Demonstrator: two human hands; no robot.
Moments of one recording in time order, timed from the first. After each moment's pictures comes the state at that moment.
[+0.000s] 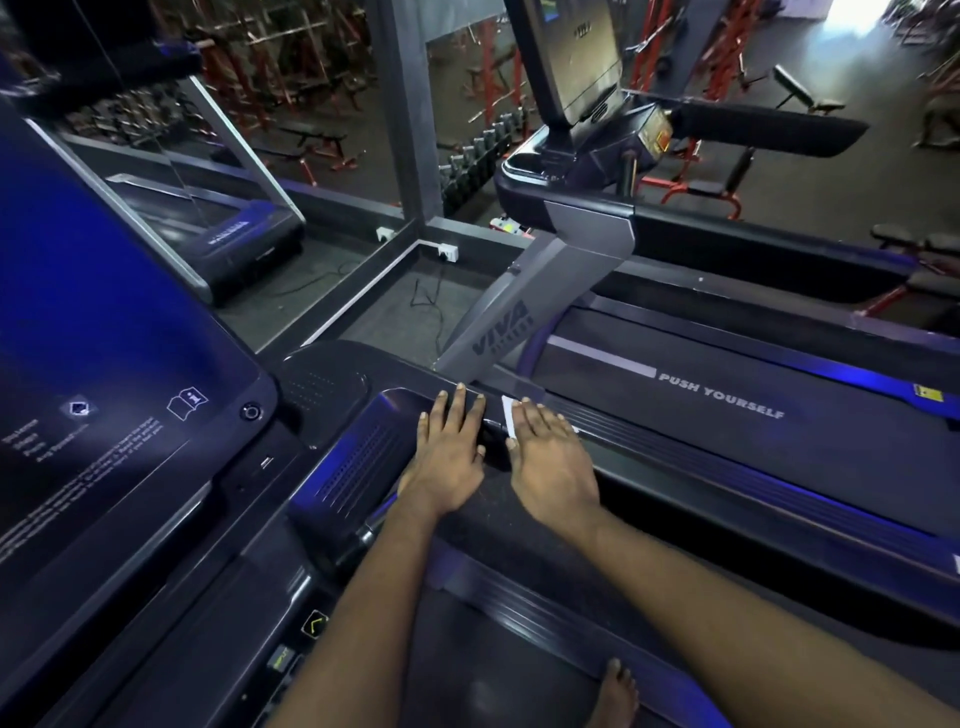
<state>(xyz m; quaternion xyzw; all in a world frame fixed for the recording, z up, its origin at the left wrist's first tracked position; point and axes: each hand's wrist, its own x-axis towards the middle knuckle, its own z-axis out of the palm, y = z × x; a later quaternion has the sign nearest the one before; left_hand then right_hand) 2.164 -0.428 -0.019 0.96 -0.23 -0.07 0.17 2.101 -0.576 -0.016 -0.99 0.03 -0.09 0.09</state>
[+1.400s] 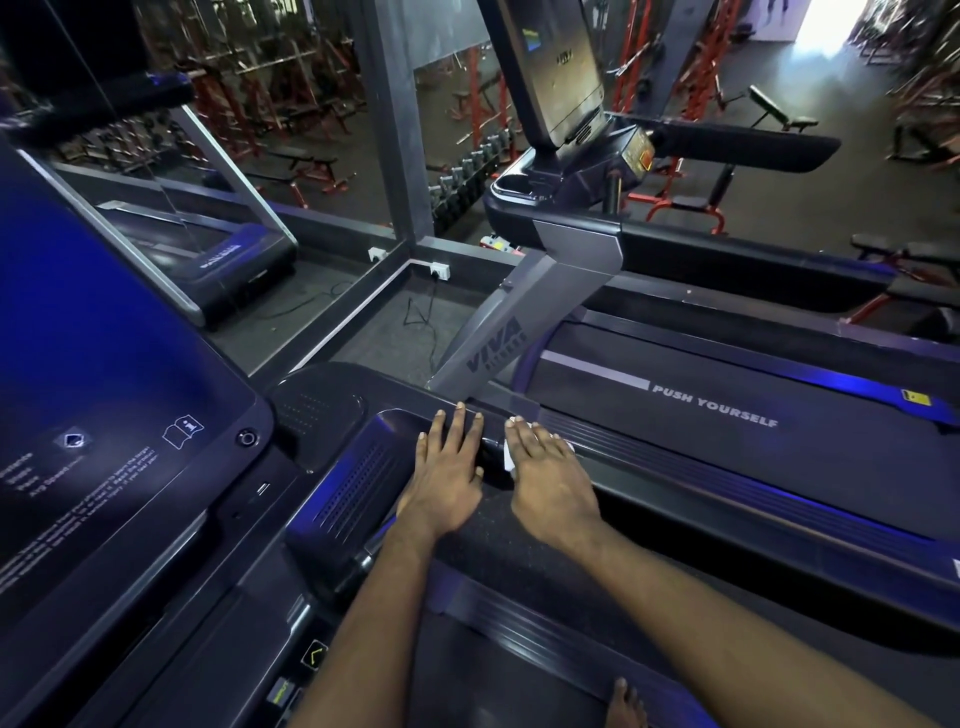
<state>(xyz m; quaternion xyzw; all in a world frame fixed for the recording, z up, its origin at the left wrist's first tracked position) 2.164 -0.427 -0.019 0.96 -0.24 -0.07 0.14 2.095 -0.576 0.003 -1.00 0.02 0.00 0.10</state>
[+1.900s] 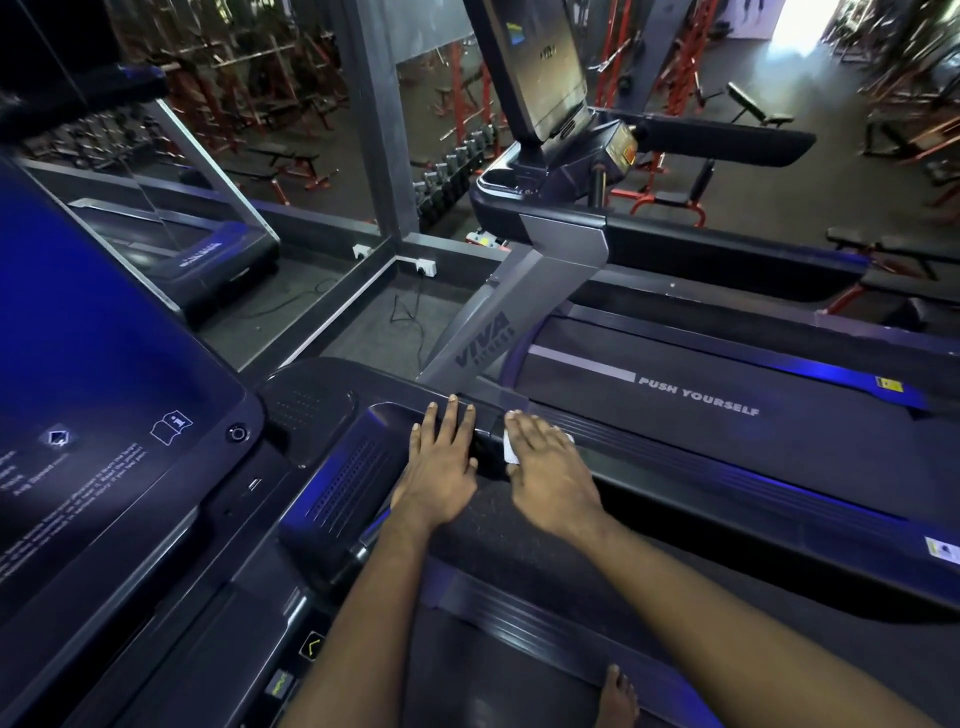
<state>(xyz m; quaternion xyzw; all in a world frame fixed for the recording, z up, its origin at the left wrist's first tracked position) 2.163 -0.427 -0.020 0.95 -0.25 -0.06 0.15 2.087 -0.583 0.001 -0.99 0.03 0.00 0.13</state>
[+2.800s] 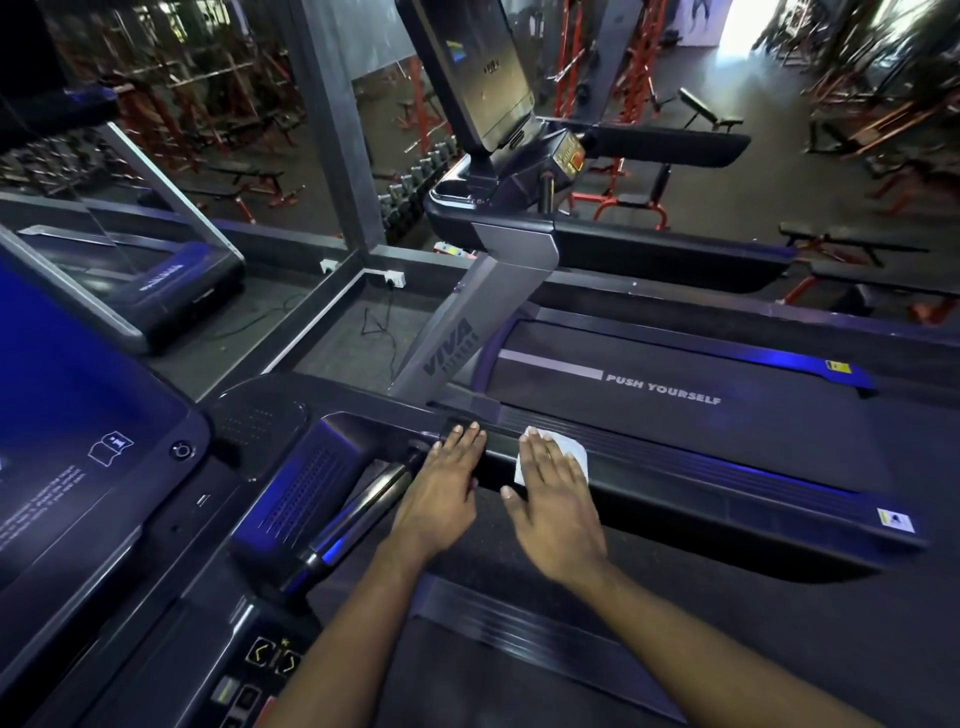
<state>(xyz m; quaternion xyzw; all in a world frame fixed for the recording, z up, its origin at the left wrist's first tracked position) 2.124 -0.466 -0.031 0.89 -0.38 0.00 0.25 2.017 -0.622 -0.030 -0.98 0.11 -0.09 0.17</state>
